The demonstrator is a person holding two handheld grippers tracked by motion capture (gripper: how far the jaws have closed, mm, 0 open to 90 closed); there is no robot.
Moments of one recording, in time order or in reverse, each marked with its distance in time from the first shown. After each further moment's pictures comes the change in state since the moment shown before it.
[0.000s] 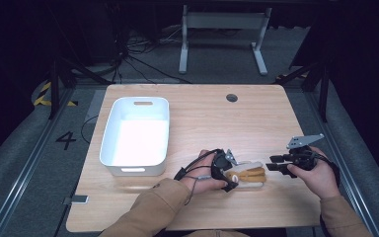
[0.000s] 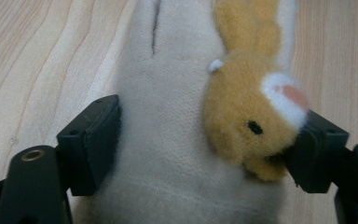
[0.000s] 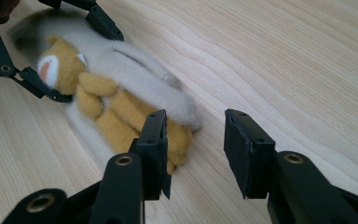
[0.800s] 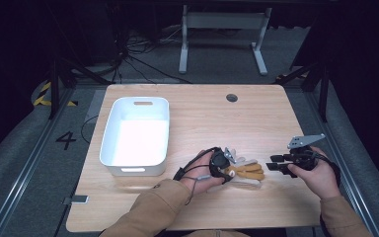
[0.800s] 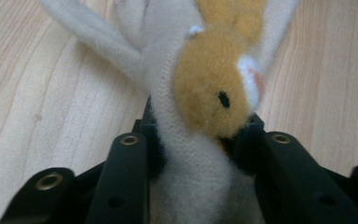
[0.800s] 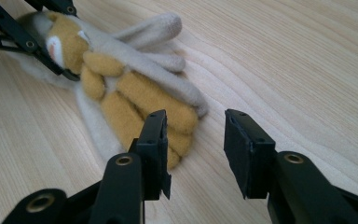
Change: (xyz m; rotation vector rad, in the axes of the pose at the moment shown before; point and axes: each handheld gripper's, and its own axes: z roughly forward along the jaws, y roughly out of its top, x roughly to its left) left arm 0.003 0.001 -0.014 0.033 0.012 -0.032; right arm 0.000 0.000 -0.001 -0.011 0.000 0.009
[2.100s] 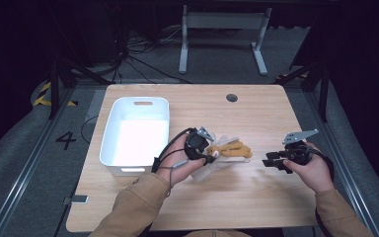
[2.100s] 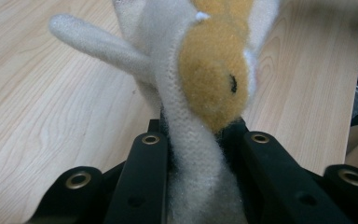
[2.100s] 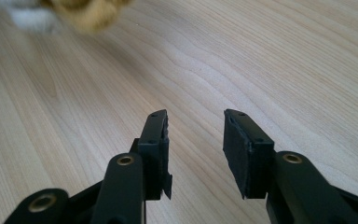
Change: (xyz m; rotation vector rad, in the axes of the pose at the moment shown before) left arm 0.019 -0.008 -0.099 -0.118 0.039 -0.172; right arm -0.010 0.010 0.014 0.012 0.027 0.004
